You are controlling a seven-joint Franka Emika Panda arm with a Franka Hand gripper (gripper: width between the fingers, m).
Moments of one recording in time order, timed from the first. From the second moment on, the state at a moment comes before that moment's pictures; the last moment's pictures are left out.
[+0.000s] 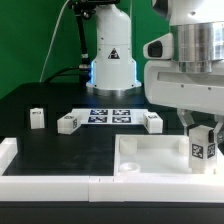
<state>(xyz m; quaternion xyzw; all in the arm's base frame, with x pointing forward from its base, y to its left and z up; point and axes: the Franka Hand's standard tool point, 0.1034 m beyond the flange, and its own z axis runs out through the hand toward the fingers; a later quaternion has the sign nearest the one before) 0.634 0.117 0.077 -0.88 0.47 -0.01 0.06</state>
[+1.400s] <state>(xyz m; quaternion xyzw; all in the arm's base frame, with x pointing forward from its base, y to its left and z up) 0.633 0.116 0.076 -1.00 0.00 -0.03 0.02</state>
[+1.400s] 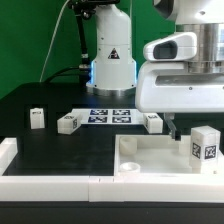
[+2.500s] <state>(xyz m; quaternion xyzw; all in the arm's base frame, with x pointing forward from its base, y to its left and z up) 0.628 0.096 0.076 -0.93 0.36 -0.03 0.00</state>
